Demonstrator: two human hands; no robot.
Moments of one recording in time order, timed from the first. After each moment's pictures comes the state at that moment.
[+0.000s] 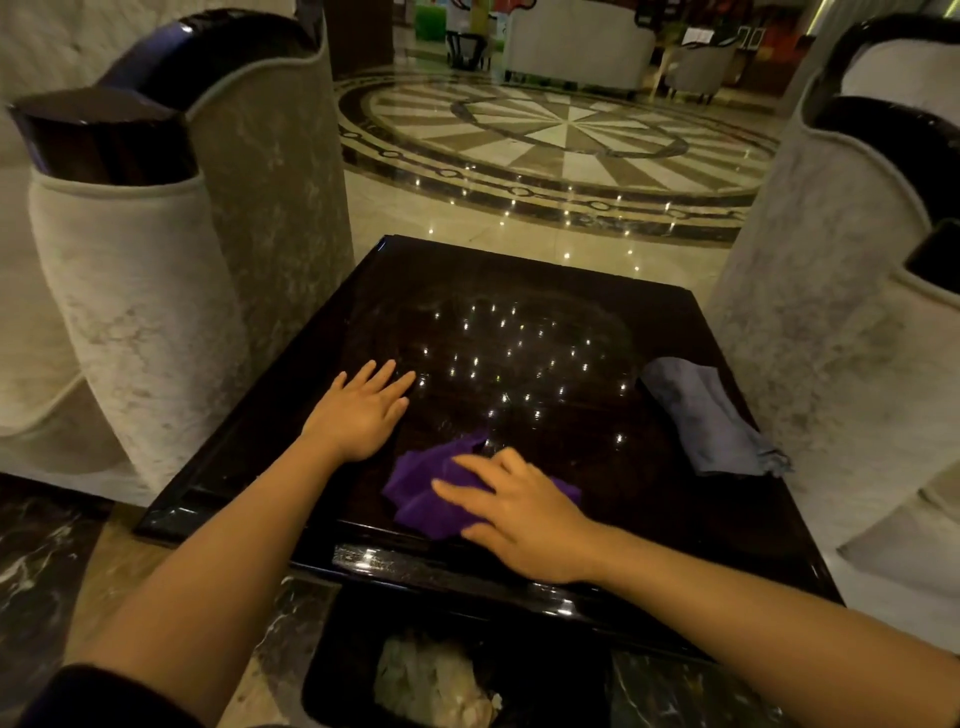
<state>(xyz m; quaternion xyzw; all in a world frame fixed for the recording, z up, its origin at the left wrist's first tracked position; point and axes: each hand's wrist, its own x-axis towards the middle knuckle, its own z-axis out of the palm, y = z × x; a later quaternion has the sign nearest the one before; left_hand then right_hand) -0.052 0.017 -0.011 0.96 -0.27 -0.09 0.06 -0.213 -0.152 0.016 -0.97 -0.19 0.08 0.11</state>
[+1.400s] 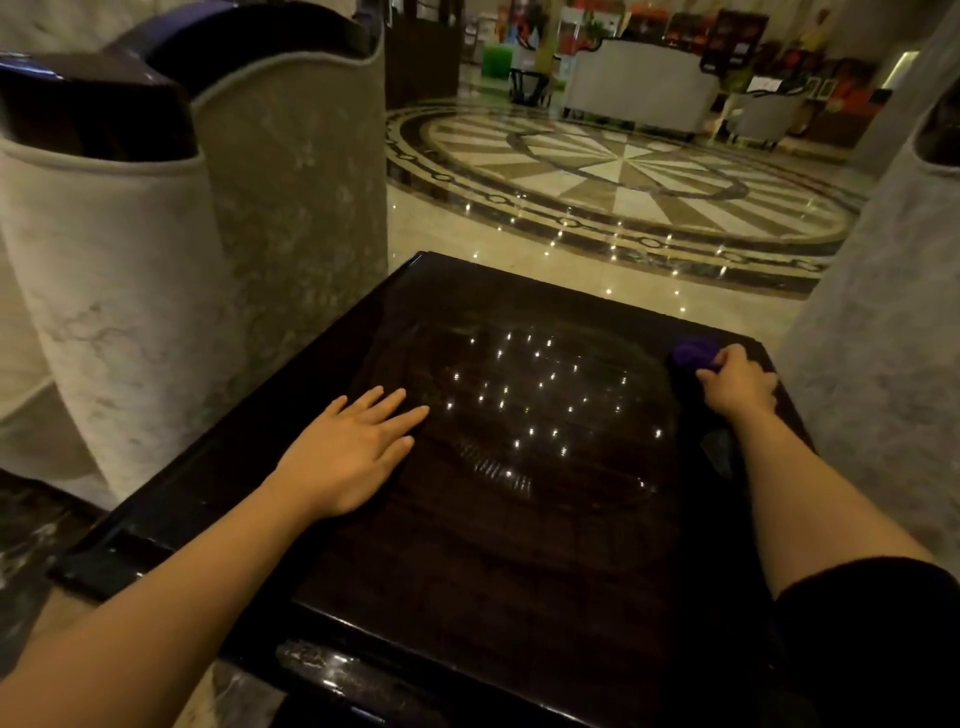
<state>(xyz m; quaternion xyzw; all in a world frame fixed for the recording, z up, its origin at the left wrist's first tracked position) -0.046 0.015 -0.014 0.96 -0.26 -0.08 0.10 -0.033 -0.390 0.010 -0.90 0.36 -0.13 0.20</state>
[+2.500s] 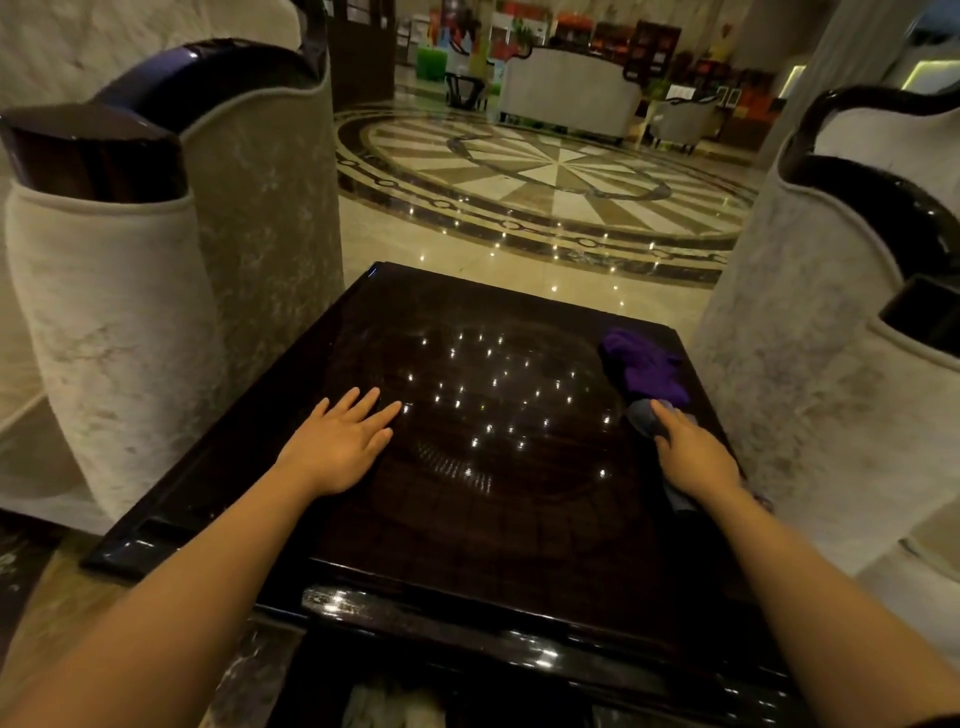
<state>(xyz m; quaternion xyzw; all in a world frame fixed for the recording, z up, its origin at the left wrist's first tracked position) -0.054 0.017 -0.007 0.96 -0.27 -0.10 0.06 -0.169 -0.352 0.001 -0.97 0.21 -0.07 0.09</state>
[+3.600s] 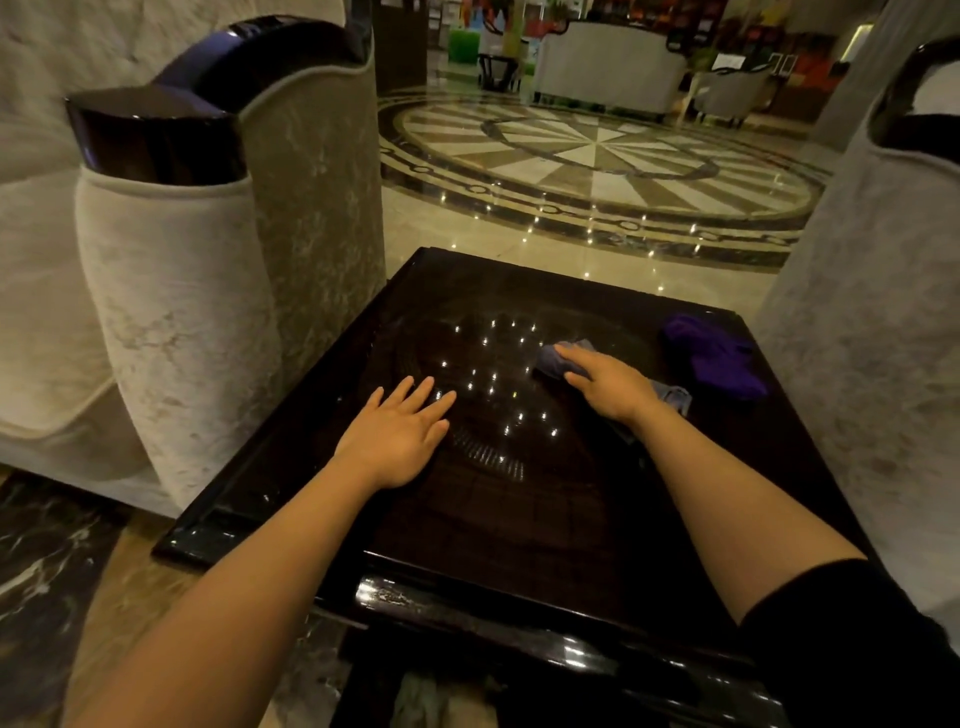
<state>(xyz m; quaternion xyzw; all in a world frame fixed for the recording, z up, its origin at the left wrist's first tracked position) -0.051 0.019 -0.014 0.95 -0.28 -0.09 0.08 -0.049 -0.260 0.001 -0.99 0.05 0.00 0.16</state>
